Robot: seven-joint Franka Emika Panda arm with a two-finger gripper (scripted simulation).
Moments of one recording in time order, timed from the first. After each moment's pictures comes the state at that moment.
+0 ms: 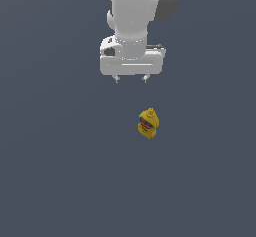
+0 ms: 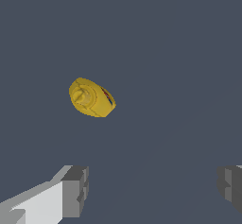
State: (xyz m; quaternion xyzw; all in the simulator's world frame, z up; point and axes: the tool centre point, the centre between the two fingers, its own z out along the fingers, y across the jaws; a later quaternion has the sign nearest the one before) arm -0.076 0.011 0.299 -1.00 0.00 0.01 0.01
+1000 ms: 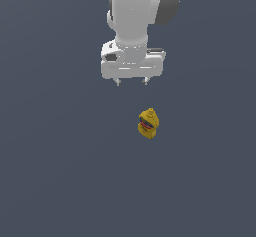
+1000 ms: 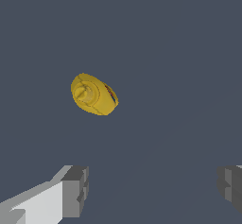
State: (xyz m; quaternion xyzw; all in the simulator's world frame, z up) arm -0.075 0.015 0.289 -1.00 -0.01 0.03 0.02
